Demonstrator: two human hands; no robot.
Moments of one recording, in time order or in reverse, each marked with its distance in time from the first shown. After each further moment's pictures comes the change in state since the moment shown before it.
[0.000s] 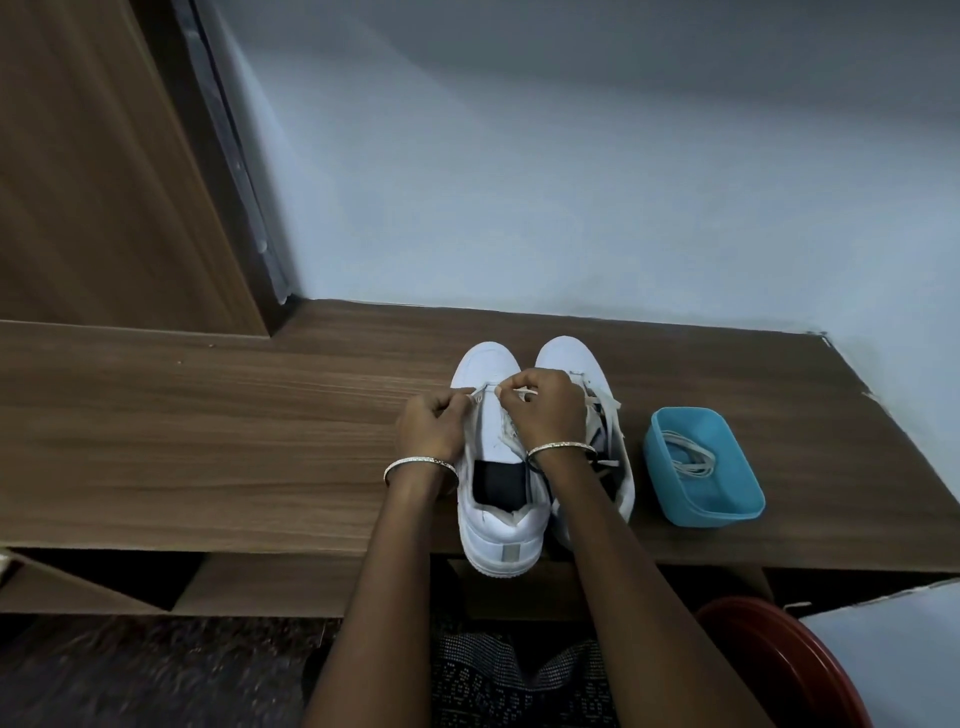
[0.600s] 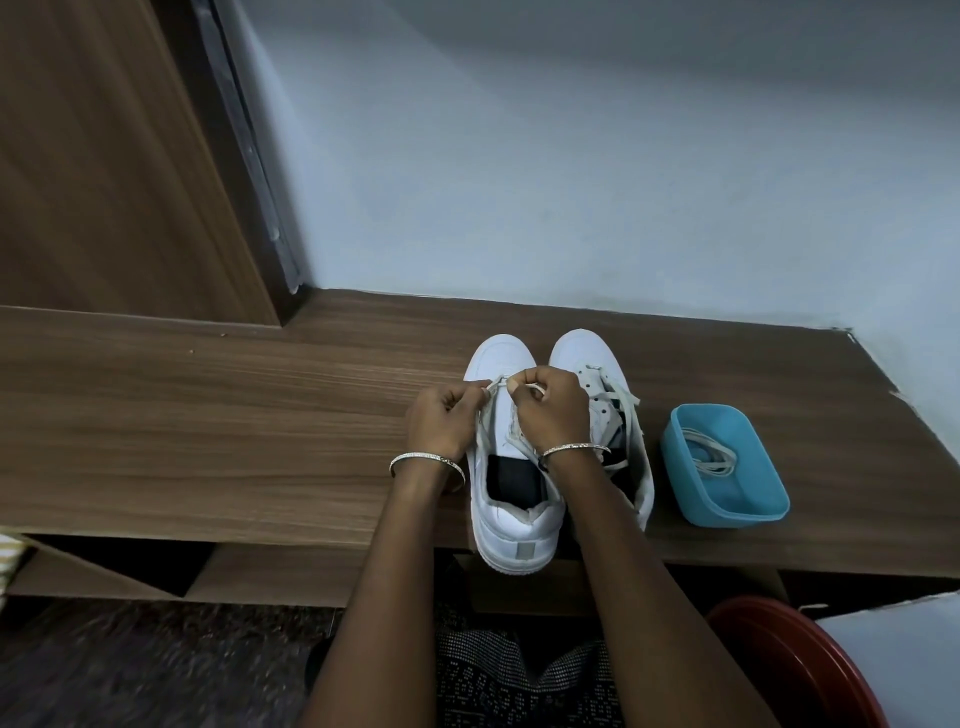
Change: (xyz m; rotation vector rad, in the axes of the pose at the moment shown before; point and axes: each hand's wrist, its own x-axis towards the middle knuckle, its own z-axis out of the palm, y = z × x) left_hand 0.003 0.000 -0.004 -0.012 -0.076 0.047; right_hand 0.001 0.005 0.016 0.143 -0.041 0.086
